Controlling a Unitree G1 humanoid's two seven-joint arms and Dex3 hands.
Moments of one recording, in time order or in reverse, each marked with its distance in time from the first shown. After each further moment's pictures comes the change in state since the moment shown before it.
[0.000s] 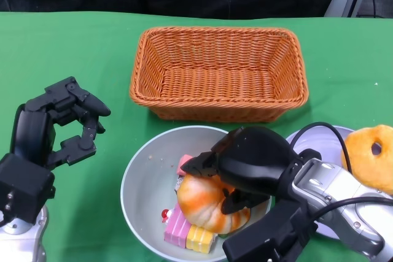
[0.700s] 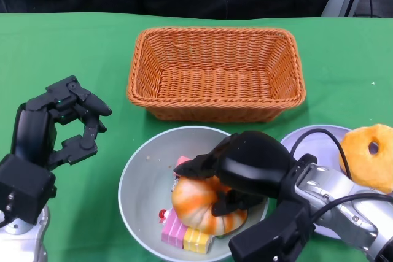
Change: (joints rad) left arm 0.004 -0.005 -0.001 -0.014 -0.002 -0.001 0.000; right arm -0.050 0.028 0.020 0.253 0.121 -0.182 -0.226
